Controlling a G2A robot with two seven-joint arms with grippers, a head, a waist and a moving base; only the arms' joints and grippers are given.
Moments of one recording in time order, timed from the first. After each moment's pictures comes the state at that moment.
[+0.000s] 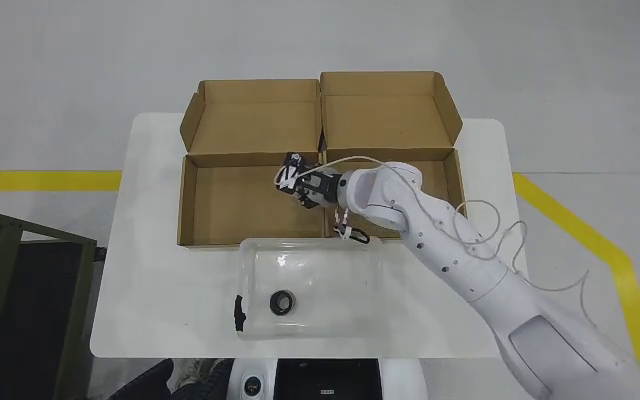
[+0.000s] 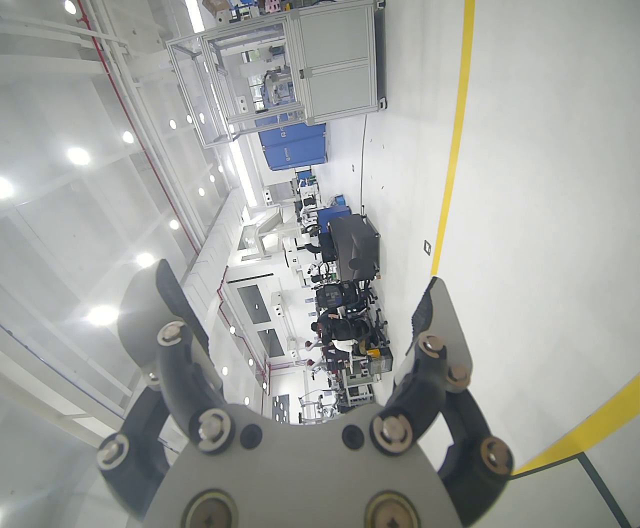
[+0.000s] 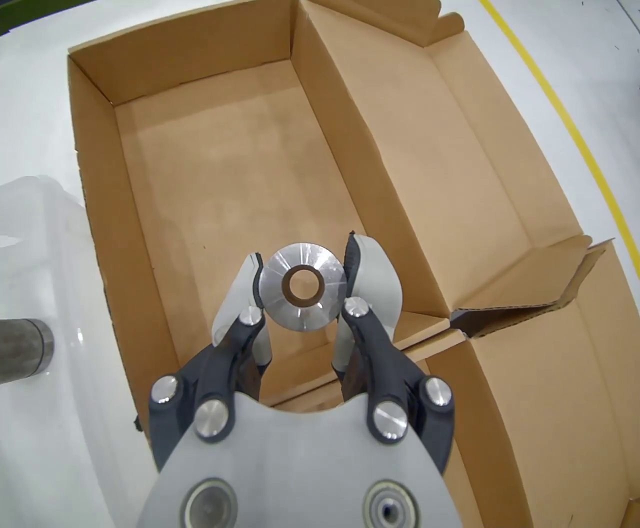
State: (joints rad) left arm -0.01 -0.37 -0.75 -1.25 2.03 -0.40 0.22; right arm -0.59 -1.33 0.66 -1.33 -1.11 -0.50 0.55
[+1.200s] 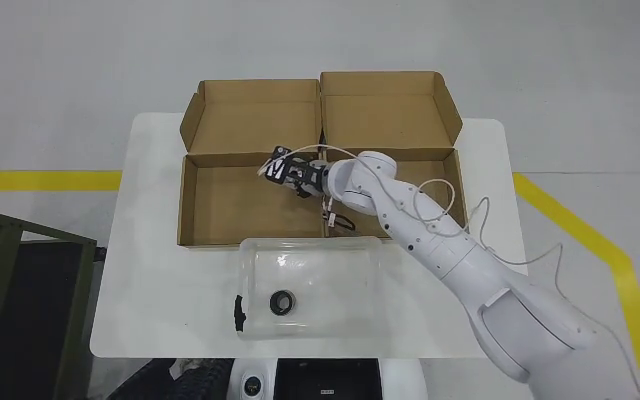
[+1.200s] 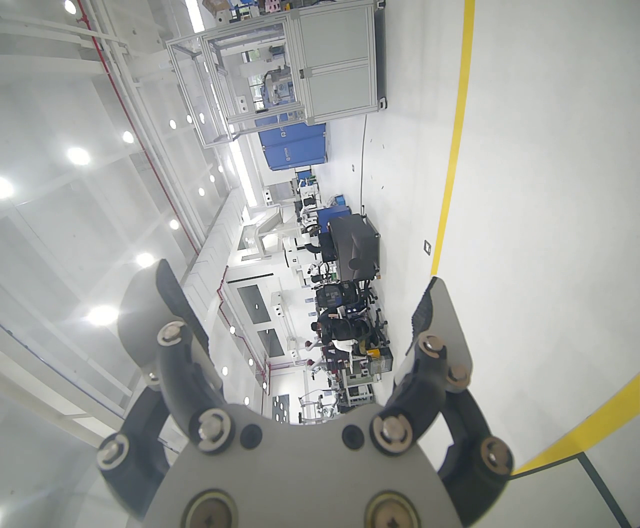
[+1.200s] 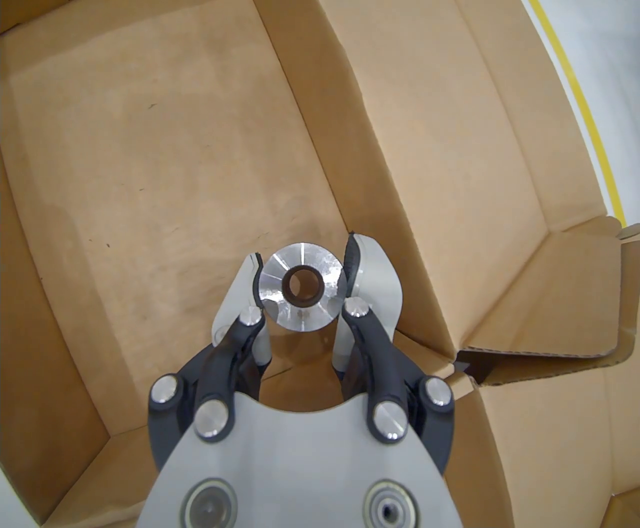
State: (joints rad) left arm -0.01 -0.37 -0.75 -1.25 2.03 -0.40 0.22; right arm -0.46 -1.48 0.55 -1.01 -1.18 -0.45 0.51
